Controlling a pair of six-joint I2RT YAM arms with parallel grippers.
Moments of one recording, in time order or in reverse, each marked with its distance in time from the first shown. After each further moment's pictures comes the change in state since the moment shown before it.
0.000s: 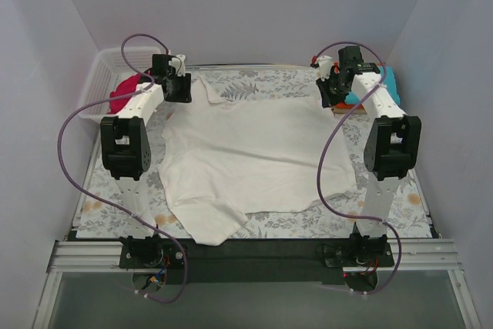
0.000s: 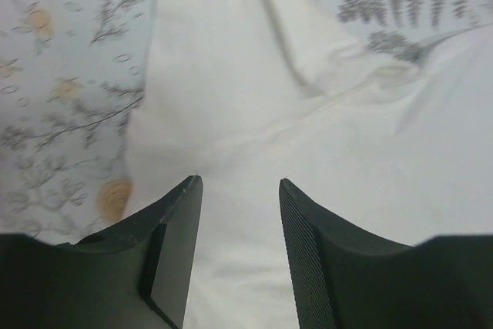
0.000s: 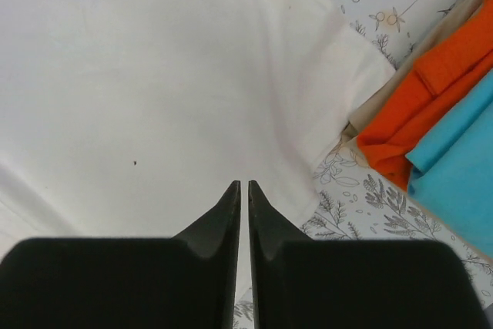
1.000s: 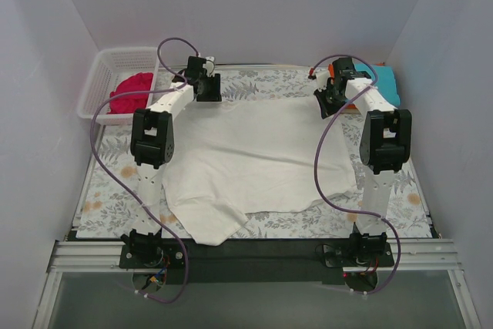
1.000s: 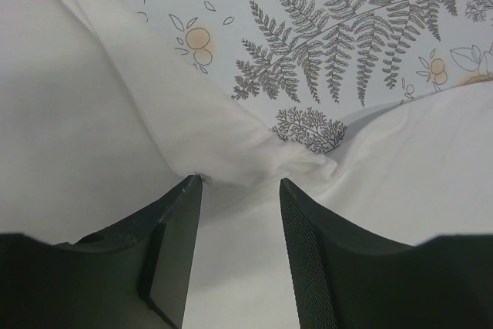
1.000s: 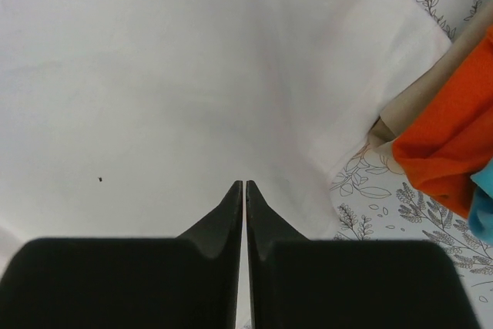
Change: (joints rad) left arm -0.169 0.275 0.244 0.049 -0.008 -0.204; right arm 0.000 0.103 -0.034 0.053 0.056 0.041
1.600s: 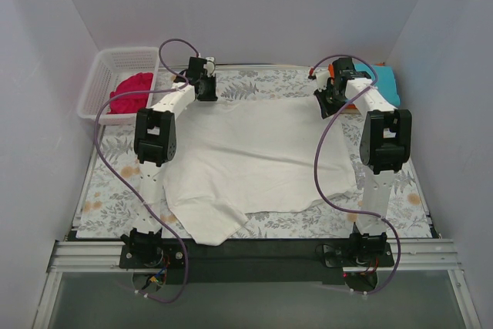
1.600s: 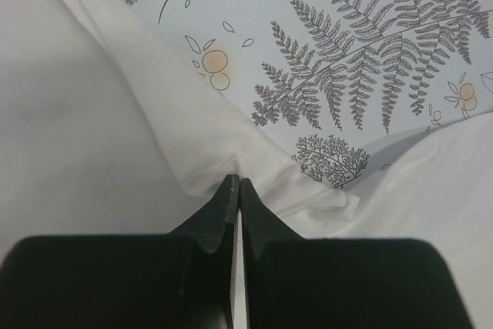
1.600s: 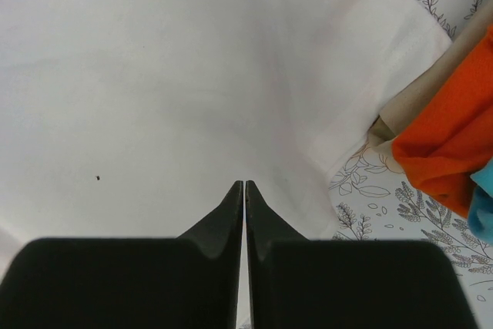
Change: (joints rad) left arm -0.001 0.087 0.089 0.005 -0.020 -0.005; right arm 0.000 0.000 -0.006 0.000 0.003 -0.007
